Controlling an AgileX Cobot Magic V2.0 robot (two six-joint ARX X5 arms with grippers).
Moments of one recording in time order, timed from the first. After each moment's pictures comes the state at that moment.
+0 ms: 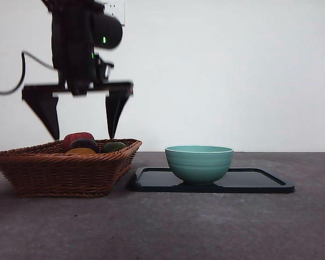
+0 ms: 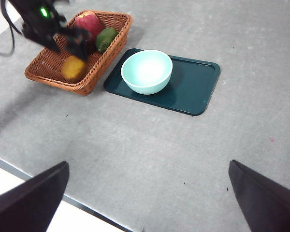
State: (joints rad) left arm -0.45 1.92 1.68 -1.09 -0.05 -0.31; right arm 0.35 0.42 1.21 -1.34 -0.16 0.14
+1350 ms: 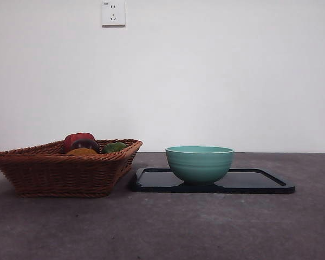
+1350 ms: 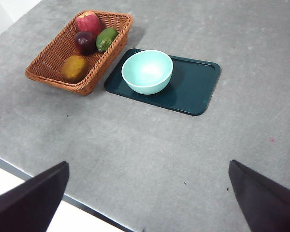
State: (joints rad) left arm -0.63 0.88 1.47 -1.41 0.10 -0.06; right arm 0.35 0.42 1.21 -1.34 -0.16 0.14
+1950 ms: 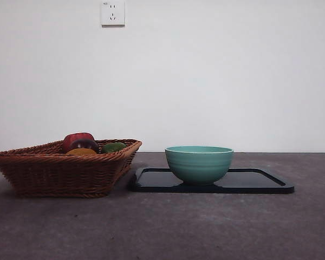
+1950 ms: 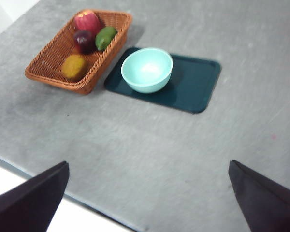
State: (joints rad) left arm -0.64 0.62 1.26 -1.30 0.13 -0.05; right arm 0.35 0.46 1.21 -1.34 -0.17 0.16
